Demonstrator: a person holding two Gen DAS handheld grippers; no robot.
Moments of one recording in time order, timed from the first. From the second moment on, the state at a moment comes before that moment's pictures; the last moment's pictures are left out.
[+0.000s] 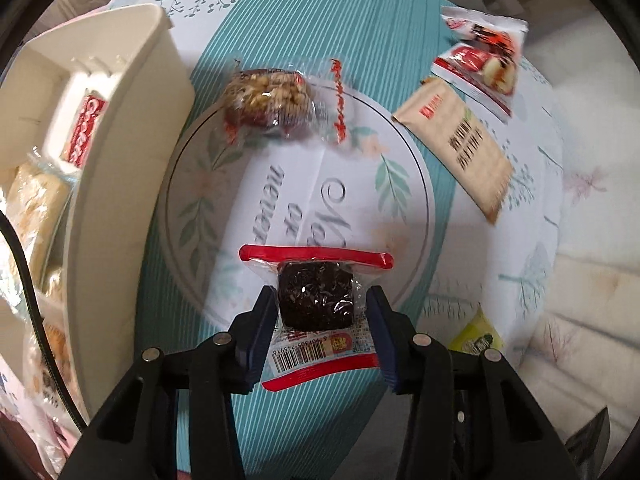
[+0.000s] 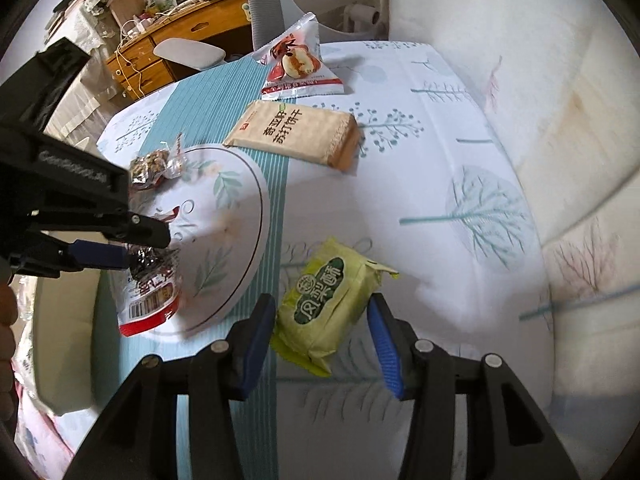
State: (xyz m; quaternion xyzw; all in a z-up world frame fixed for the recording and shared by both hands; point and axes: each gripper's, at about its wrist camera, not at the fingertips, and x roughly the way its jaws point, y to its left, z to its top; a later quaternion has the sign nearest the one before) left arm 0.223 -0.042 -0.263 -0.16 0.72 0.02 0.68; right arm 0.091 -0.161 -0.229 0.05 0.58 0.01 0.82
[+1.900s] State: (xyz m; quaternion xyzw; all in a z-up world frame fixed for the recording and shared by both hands) left arm 0.082 0.214 -0.094 -0.05 0.49 -0.19 0.85; right arm -0.010 0.049 -0.134 0.15 0.49 0.02 0.85
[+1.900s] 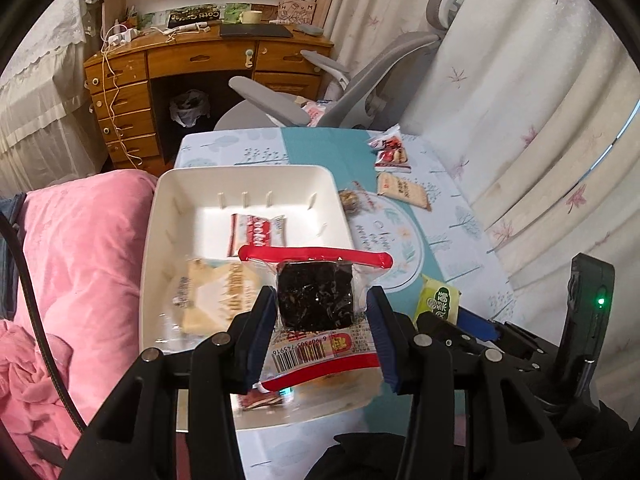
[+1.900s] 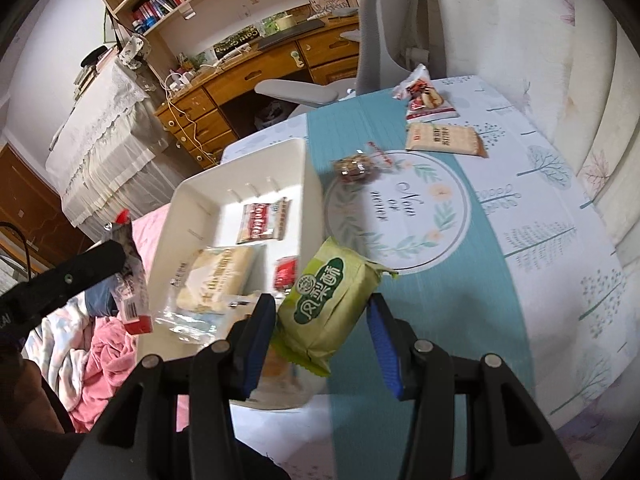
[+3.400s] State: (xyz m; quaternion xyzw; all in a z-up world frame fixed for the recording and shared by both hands) left arm 0.085 0.227 -0.124 -0.01 0.54 -0.17 0.82; right arm -0.023 0.100 -0.143 0.14 0.50 0.07 0.85
